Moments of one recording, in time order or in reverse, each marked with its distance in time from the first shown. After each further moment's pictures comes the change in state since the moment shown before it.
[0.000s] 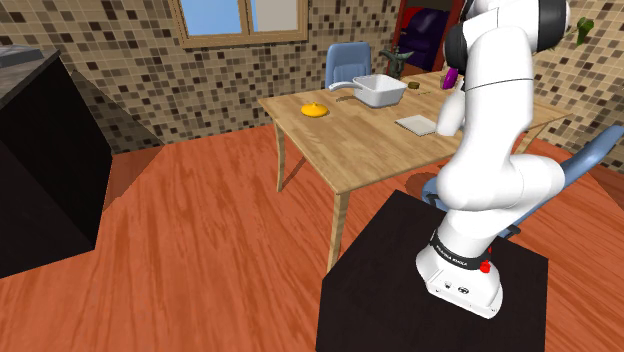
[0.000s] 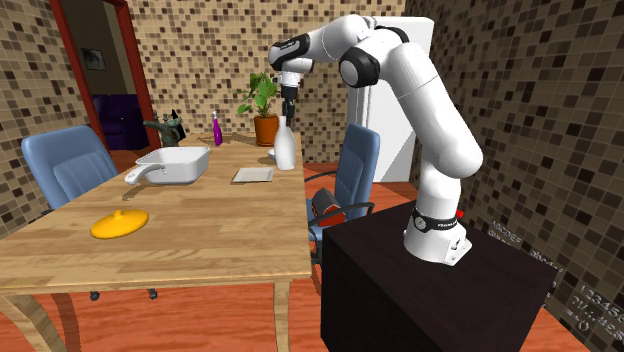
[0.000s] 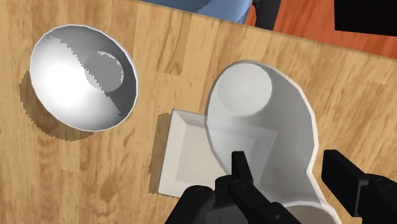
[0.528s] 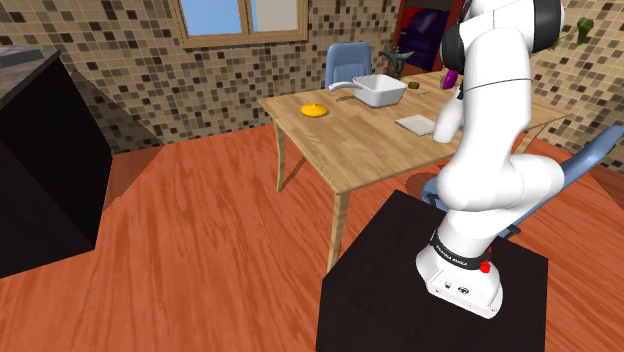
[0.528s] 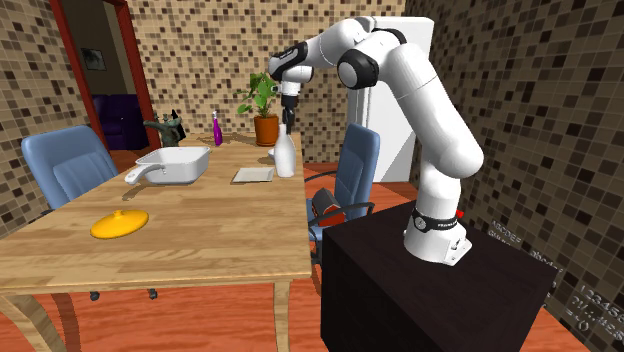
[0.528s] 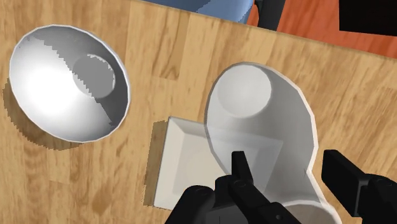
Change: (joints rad) arm 0.014 0.015 0.010 -0.076 0.017 0.081 -0.022
